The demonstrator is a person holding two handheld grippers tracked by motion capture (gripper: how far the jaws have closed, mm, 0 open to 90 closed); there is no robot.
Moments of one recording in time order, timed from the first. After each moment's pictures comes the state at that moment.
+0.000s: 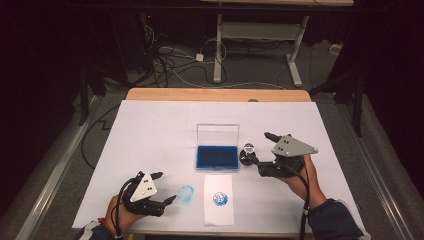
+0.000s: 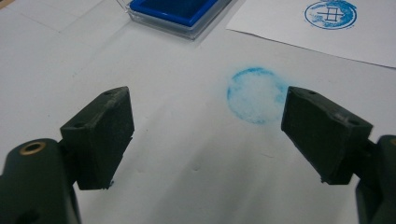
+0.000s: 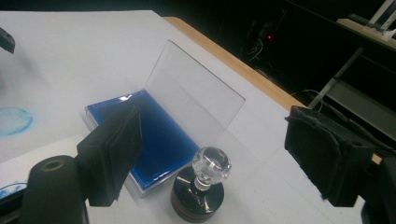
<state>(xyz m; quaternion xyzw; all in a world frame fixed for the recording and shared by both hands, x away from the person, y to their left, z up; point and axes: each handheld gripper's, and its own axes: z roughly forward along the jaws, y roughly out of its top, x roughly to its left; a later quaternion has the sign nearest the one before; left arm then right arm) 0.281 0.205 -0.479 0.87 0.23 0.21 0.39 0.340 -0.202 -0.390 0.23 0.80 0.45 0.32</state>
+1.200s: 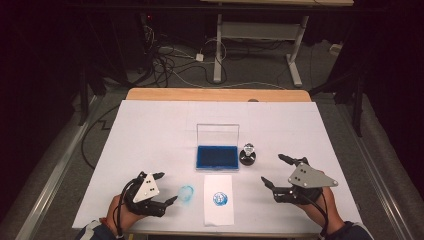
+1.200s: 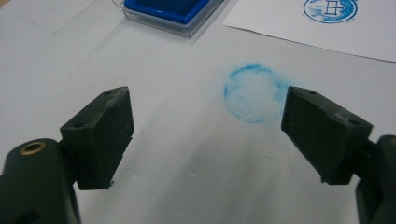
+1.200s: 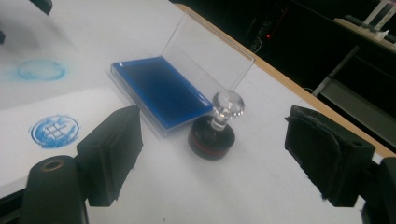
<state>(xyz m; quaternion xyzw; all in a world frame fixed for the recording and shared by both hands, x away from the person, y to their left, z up) 0.281 0.201 -0.480 0.87 0.22 0.21 0.38 0.286 -0.237 -0.417 0.21 0.80 0.44 0.33</state>
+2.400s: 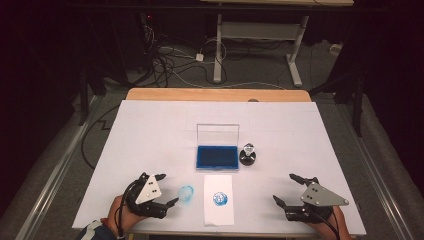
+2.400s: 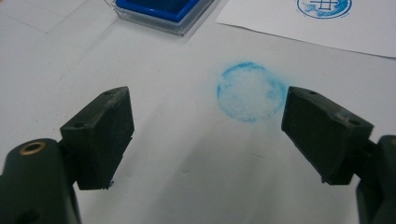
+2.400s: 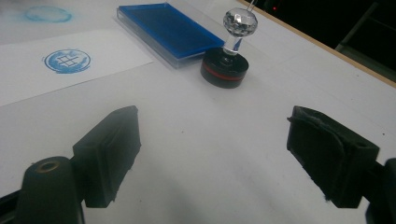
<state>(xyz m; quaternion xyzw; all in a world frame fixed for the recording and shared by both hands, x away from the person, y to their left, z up) 0.279 0.197 -0.481 0.88 0.21 0.21 0.37 0.263 -0.274 -0.464 0.25 0.81 0.43 0.30</state>
